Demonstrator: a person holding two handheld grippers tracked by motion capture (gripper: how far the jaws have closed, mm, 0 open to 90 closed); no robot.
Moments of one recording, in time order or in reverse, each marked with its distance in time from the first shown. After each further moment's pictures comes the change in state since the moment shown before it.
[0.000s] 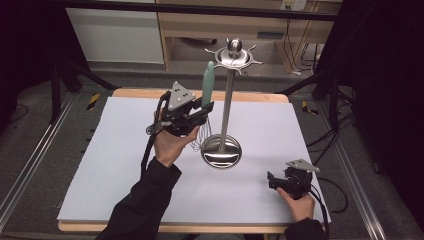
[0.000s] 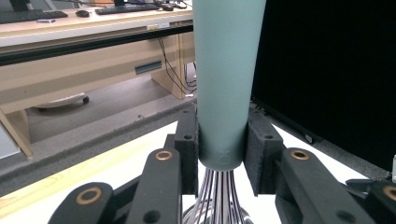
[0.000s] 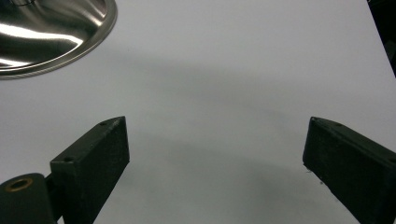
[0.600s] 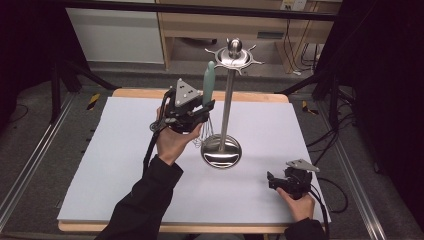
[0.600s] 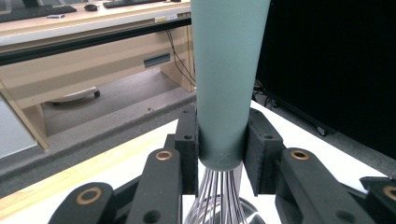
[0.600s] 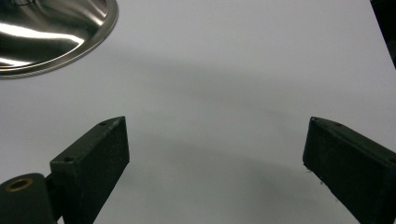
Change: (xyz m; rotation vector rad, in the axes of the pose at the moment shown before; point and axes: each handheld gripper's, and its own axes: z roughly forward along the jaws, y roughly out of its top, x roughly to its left) left arm -0.004 0.008 0.007 0.046 0.043 0.022; right arm 0.000 0.000 0.000 0.002 0.006 0.000
